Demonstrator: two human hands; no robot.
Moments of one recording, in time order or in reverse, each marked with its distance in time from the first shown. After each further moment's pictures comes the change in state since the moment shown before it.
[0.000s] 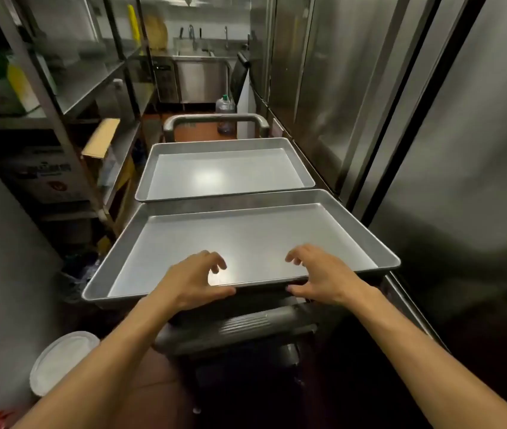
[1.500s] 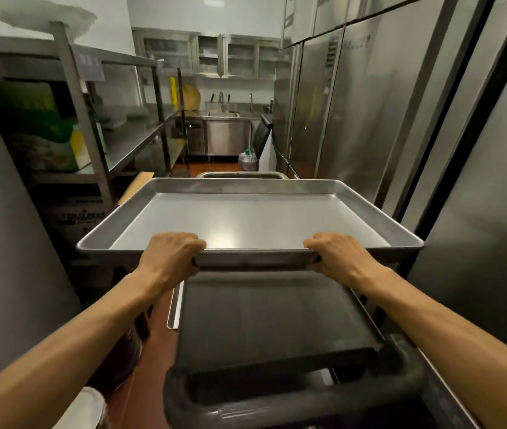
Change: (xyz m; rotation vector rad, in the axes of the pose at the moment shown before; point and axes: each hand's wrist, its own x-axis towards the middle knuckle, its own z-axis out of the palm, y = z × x) left_hand 0.029 0.001 -0.151 0.709 0.351 0.070; right_hand 0.095 -0.047 -0.113 -0.412 0.171 -0.208
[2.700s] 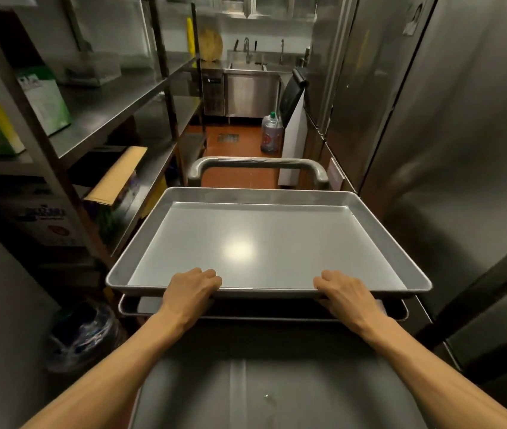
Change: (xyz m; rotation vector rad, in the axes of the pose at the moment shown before) left_hand 0.221 -0.061 0.247 -0.042 -0.204 -0.019; right_hand 0.226 0.163 0.227 0.003 -0.202 -0.065
